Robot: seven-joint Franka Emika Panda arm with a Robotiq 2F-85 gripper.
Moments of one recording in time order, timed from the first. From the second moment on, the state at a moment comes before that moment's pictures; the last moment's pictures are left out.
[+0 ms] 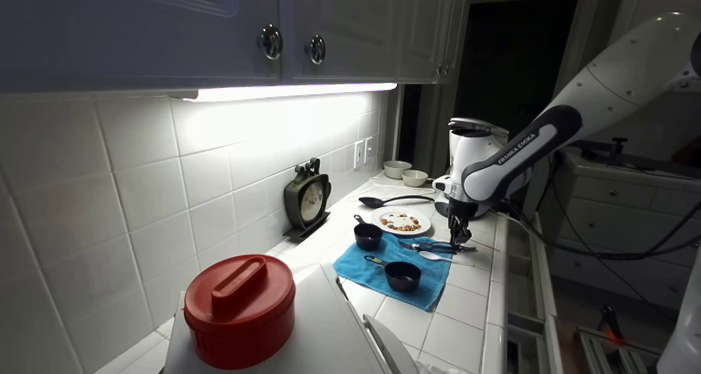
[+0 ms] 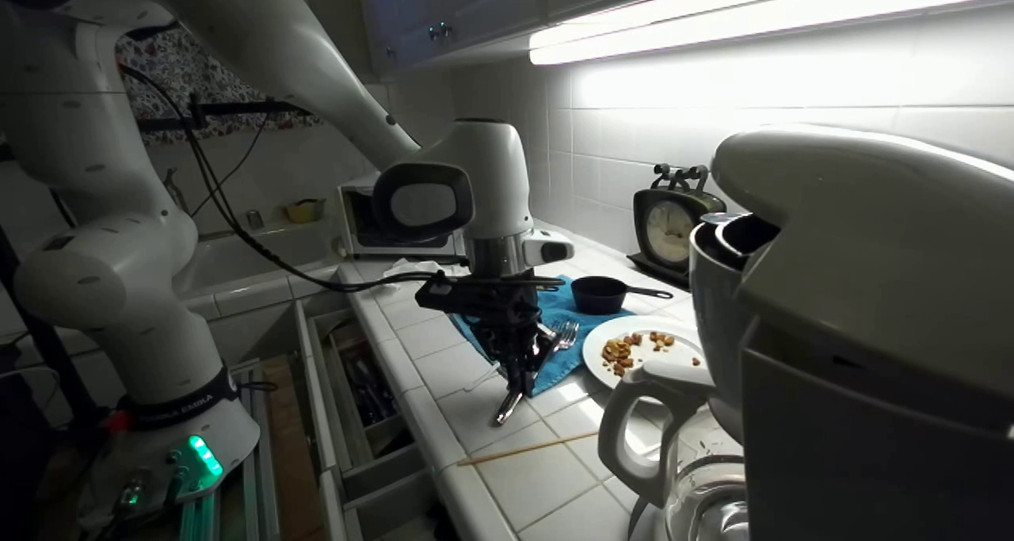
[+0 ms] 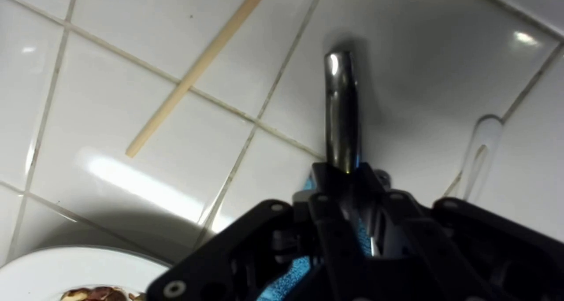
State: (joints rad) arm -0.26 0.04 -0.33 -2.45 -0.16 2.58 -0.88
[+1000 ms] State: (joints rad) arm -0.29 0.03 -0.33 -2.35 -0.08 2.35 -0.90
